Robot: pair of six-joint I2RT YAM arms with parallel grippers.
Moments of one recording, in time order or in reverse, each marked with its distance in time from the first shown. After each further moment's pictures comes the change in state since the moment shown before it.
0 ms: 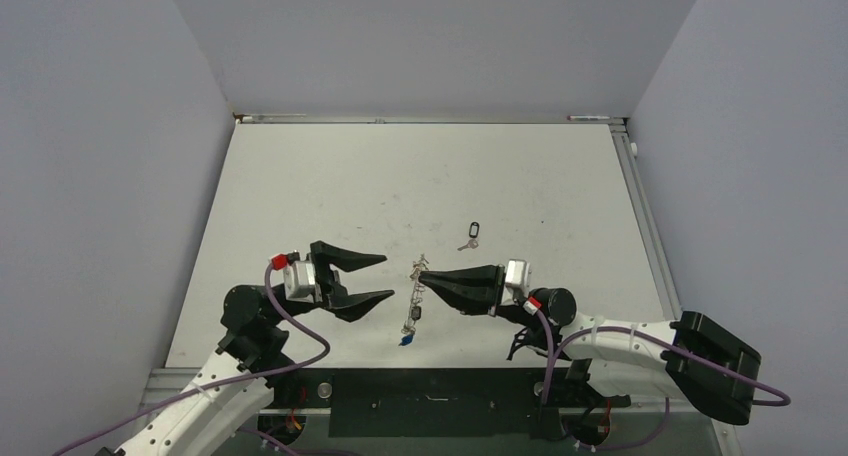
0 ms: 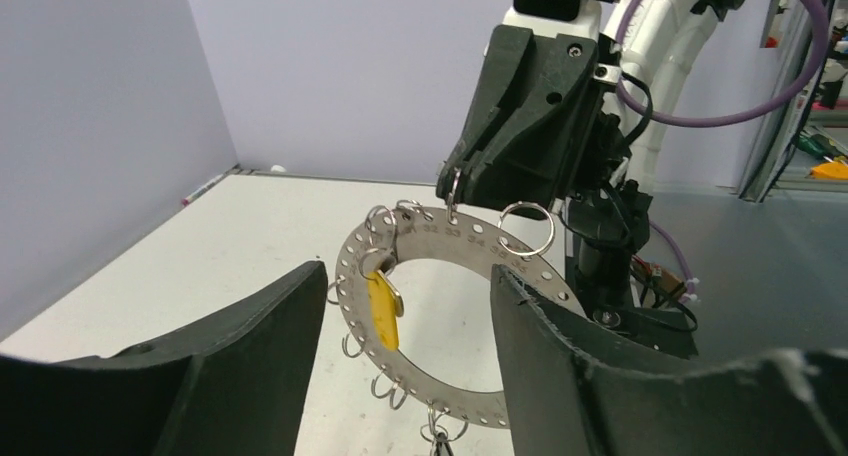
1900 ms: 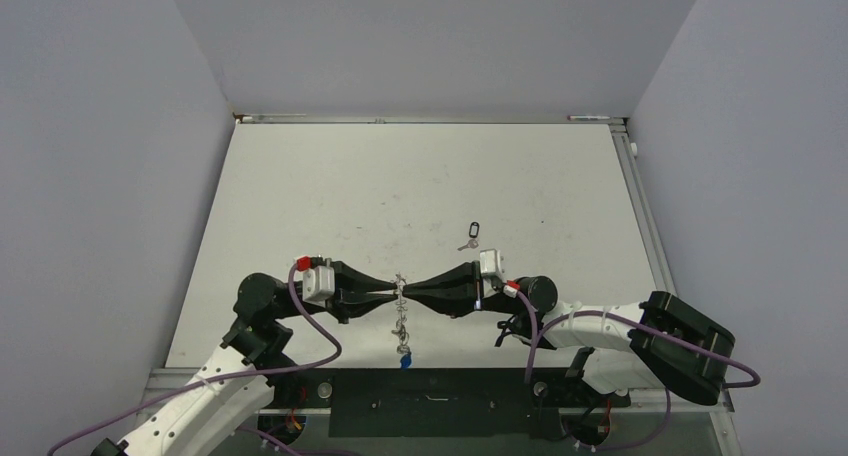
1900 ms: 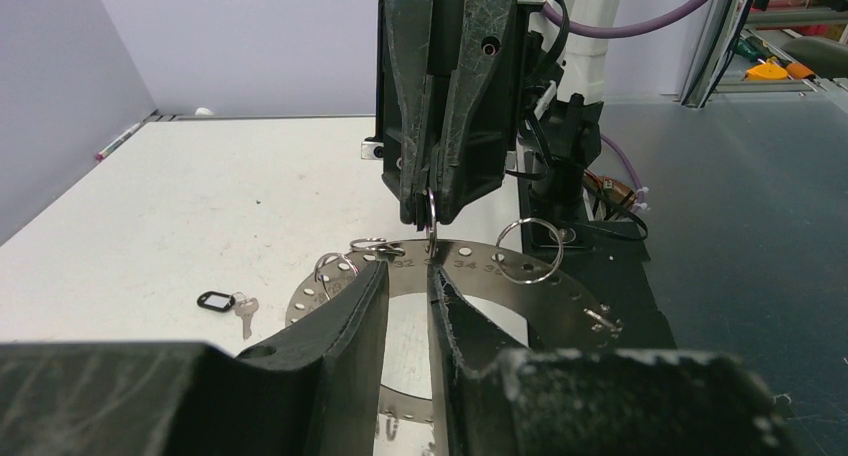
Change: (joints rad) left arm 0.004 0.055 -0.003 -0.107 0.167 0.091; right arm -0.041 0.179 0.064 0.057 -0.222 0.159
